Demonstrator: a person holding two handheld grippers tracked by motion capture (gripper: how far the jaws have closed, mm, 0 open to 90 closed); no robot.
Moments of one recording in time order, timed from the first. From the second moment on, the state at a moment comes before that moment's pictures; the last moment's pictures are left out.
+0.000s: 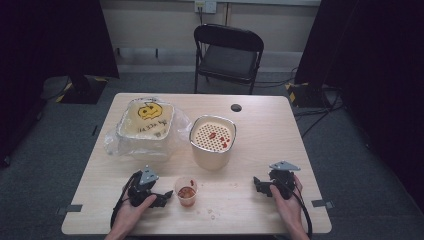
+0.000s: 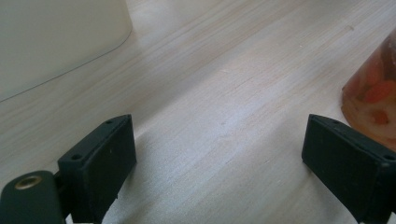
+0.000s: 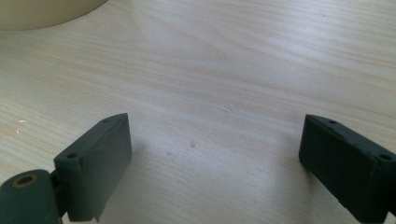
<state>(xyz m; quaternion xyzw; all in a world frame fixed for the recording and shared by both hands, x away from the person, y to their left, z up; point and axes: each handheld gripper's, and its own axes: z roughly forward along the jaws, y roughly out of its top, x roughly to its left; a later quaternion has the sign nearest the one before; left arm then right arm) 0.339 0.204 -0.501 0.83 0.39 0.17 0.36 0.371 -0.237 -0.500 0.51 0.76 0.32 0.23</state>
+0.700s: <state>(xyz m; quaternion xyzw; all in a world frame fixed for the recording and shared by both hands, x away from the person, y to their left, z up) 0.310 0.196 -0.492 0.83 0.38 0.15 0.38 0.371 -0.237 -0.500 0.51 0.76 0.32 0.23</state>
